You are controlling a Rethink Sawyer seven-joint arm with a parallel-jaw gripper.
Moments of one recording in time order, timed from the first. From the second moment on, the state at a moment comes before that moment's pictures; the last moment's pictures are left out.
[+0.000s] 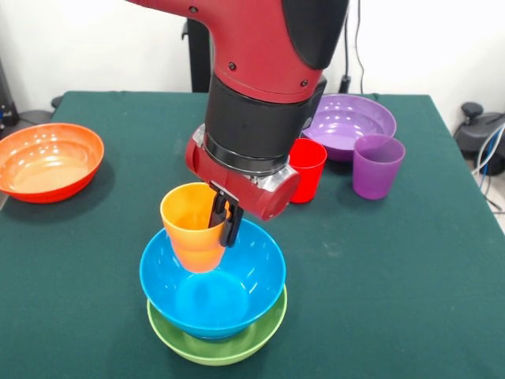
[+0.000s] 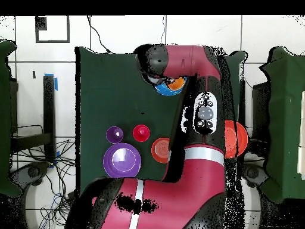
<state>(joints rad) -0.21 -0.35 0.02 0.89 -0.26 0.98 2.38</state>
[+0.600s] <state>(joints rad) -0.20 -0.35 0.02 0.89 -0.26 0.98 2.38</state>
